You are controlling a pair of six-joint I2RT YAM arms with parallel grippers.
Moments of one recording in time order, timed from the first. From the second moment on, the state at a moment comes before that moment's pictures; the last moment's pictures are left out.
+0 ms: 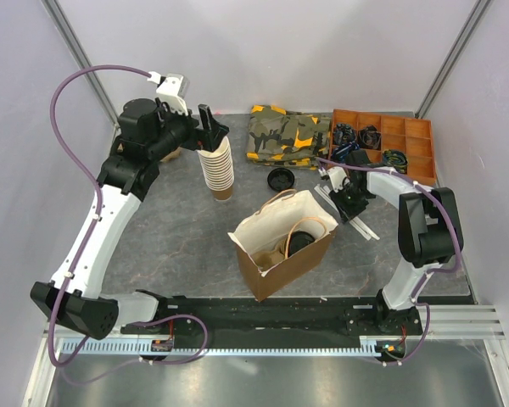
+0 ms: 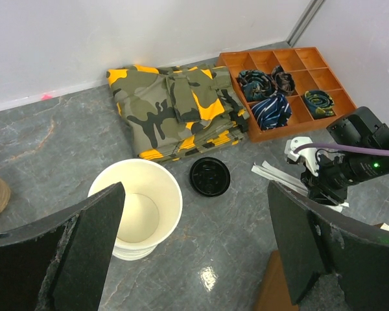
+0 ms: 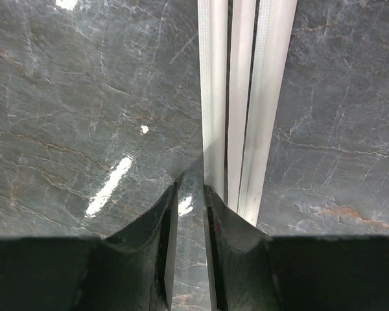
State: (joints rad) left arm -0.32 1.27 1.47 -0.40 0.25 -0.18; right arm 0.15 1.78 1.12 -0.72 -0.16 -0.45
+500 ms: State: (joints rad) left arm -0.32 1.30 1.47 -0.40 0.27 -0.17; right arm 0.13 1.80 1.16 -0.73 -0.16 -0.47
